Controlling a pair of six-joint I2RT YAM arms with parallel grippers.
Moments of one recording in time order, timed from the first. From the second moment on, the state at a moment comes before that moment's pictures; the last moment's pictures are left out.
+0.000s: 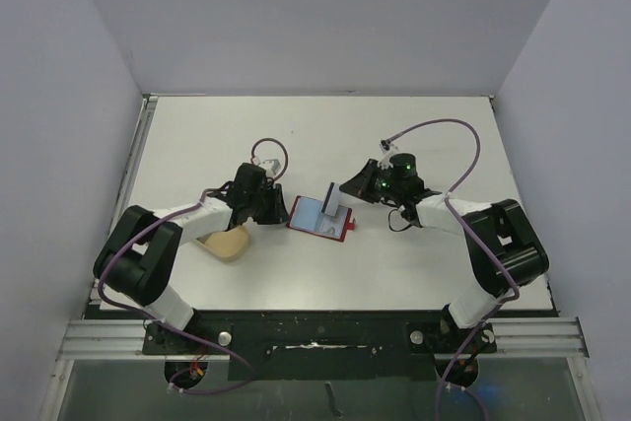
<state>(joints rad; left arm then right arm) -0.49 1.61 0.79 -0.04 0.21 -0.49 0.37 1.62 0.75 0.37 -0.41 0.77</state>
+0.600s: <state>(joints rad) -0.53 1.62 0.73 0.01 0.26 -0.54 0.36 1.68 0.71 0.42 -0.44 0.78</state>
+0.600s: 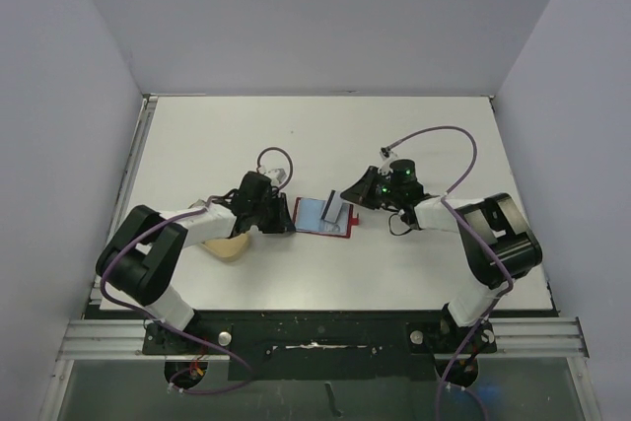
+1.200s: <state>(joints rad) -0.54 1.62 0.73 0.02 0.26 -0.55 0.34 1.76 0.68 0.52 -0.51 0.80</state>
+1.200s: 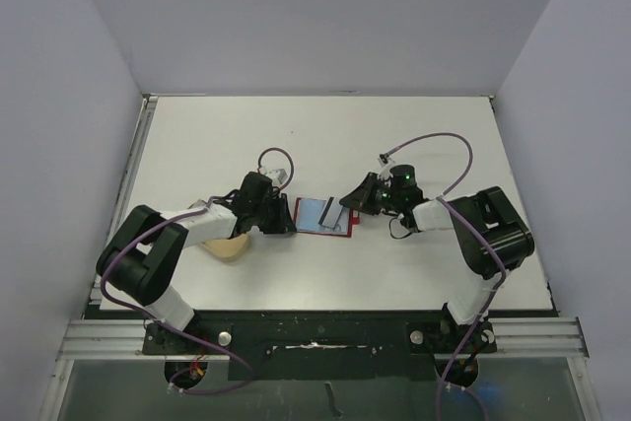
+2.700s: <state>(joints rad) -0.56 1.62 0.73 0.03 0.26 -0.56 0.39 1.85 0.81 0.36 -0.55 0.69</state>
